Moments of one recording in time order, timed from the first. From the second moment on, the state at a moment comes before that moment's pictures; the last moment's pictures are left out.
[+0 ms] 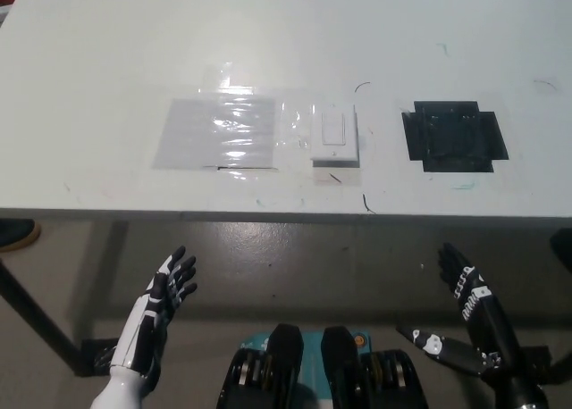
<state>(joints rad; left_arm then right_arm) 0.02 0.08 -0.01 -0.03 -0.05 -0.08 -0.11 -0.03 -0.01 -0.08 0.13 -0.01 -0.25 0.24</state>
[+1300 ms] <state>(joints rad) 0.01 0.08 -0.01 -0.03 -0.05 -0.07 -0.11 -0.03 -0.05 -0.02 0.13 -0.03 -0.25 0.18</state>
